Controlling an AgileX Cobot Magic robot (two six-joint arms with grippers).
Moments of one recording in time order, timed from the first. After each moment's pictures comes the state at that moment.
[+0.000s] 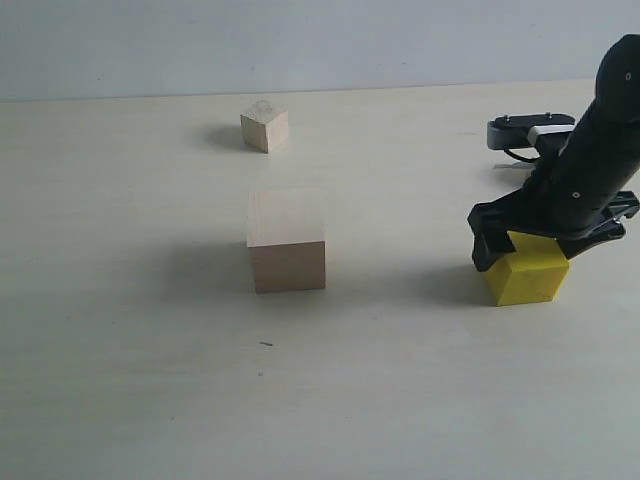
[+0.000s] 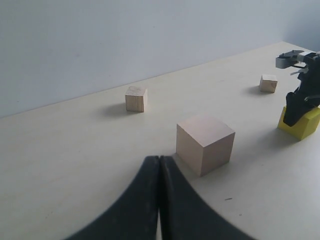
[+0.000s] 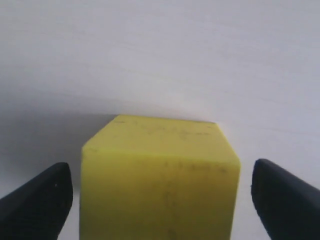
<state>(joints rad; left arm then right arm) -0.74 0.10 -0.43 0.34 0.70 -0.30 0.16 1.85 -1.02 0.14 0.70 -0.11</state>
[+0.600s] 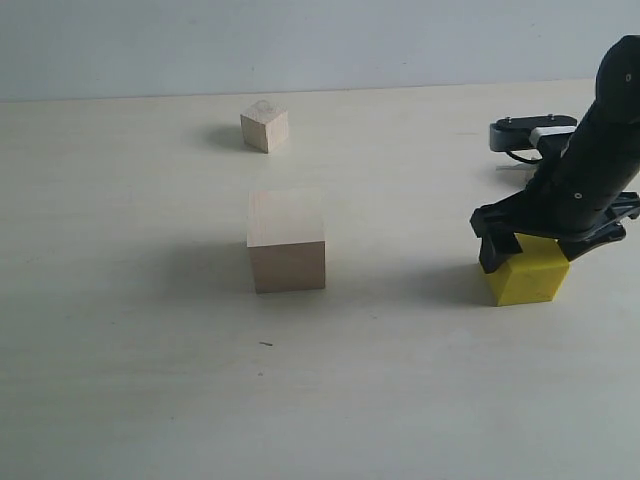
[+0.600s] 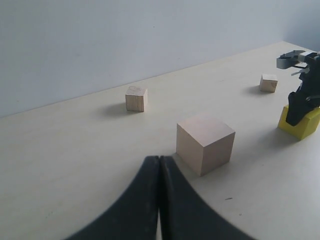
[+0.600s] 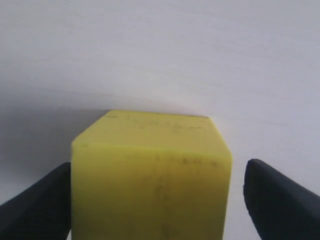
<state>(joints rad) -0.74 0.10 -0.43 0.34 0.70 -0.30 0.16 1.85 -1.02 0.11 0.71 -0.08</state>
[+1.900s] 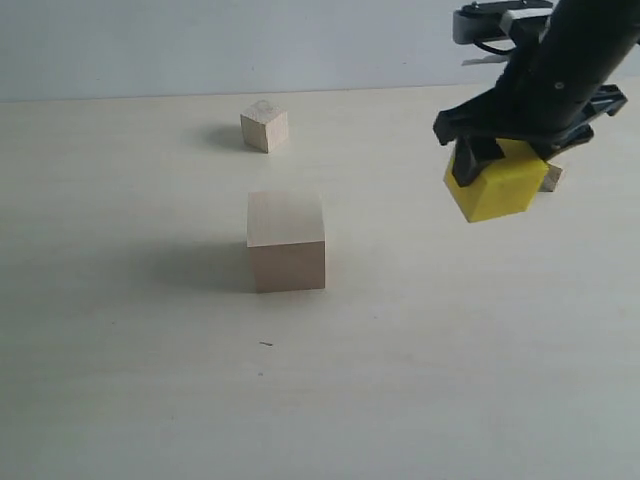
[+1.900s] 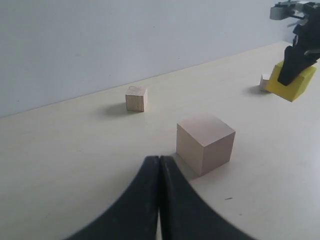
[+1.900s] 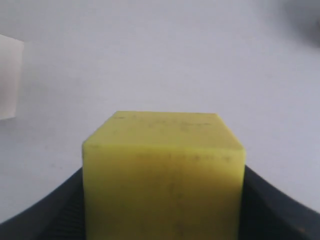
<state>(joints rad) -0.74 0.10 -0.43 0.34 0.71 -0.30 0.31 1.73 -1.29 0.07 0.97 -0.01</state>
